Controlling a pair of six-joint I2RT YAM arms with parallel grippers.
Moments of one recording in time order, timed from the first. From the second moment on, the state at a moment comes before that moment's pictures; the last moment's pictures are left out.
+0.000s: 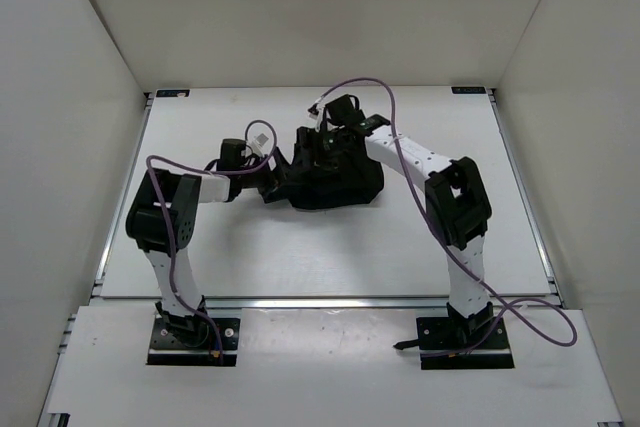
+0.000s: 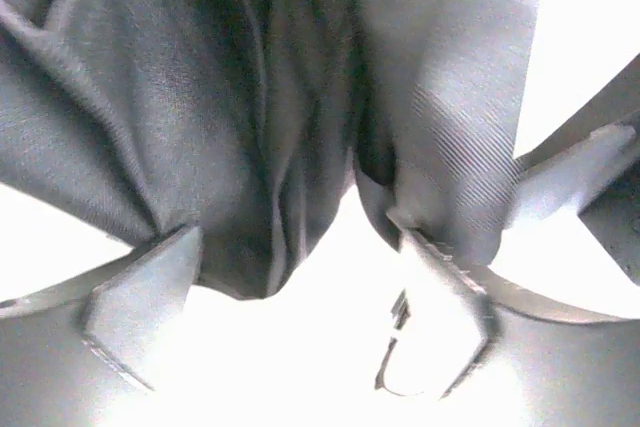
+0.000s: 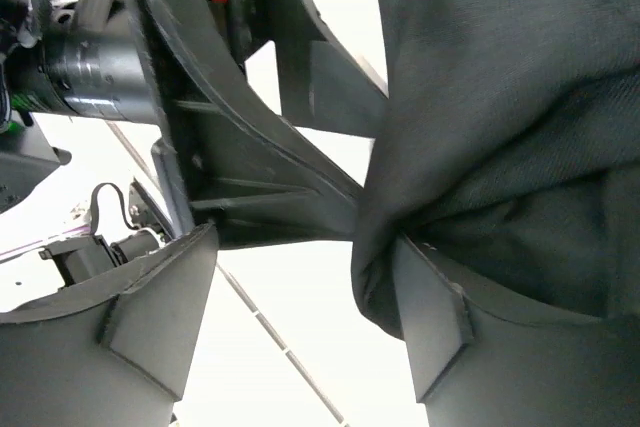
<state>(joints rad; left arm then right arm) -0.23 1.92 0.92 0.29 0.77 -0.79 0.59 2.08 1.72 -0.52 -0.60 0.49</state>
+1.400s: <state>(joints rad) -0.46 1.91 0.85 0.36 0.52 -0.91 0.27 1.97 1.28 -0.29 -0.53 0.29</state>
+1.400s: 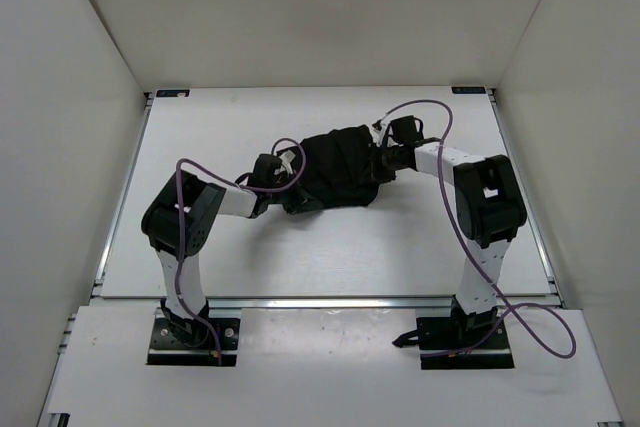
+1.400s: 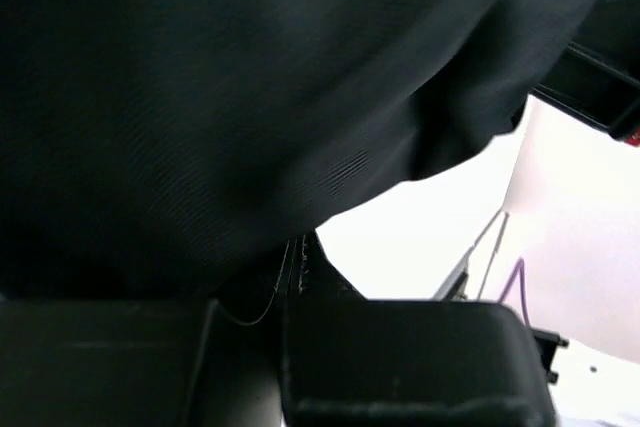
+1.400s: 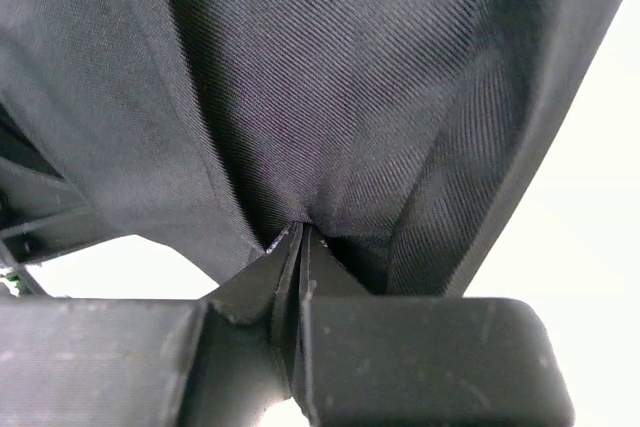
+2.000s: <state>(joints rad) -0.34 1.61 1.03 -0.02 0.48 -0.76 0.21 1.87 1.59 -0.49 -0.59 0.31</state>
